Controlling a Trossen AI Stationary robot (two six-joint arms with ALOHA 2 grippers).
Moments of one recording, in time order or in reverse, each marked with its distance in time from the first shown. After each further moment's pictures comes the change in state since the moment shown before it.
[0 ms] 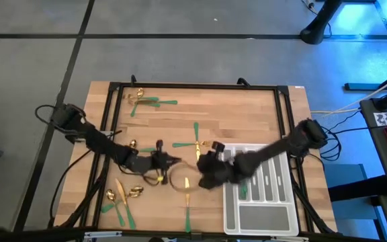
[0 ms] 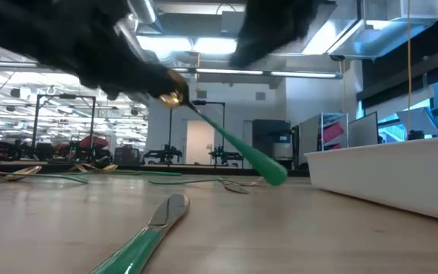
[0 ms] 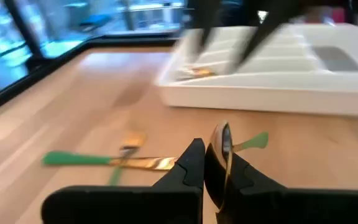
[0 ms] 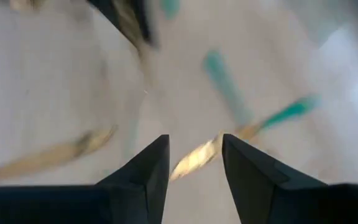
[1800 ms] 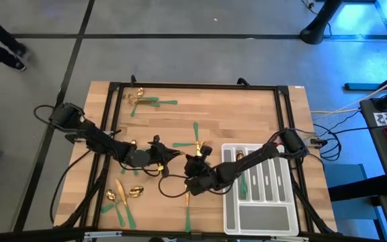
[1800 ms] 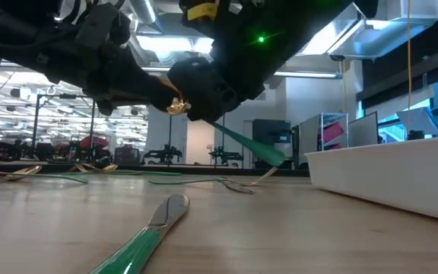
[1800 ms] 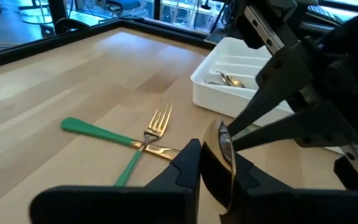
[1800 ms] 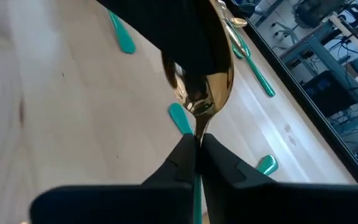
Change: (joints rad) left arm 0.054 -0.026 -0.064 0.067 -0.002 -0.198; right arm -0.050 0.273 -0.007 0.357 0.284 -0.185
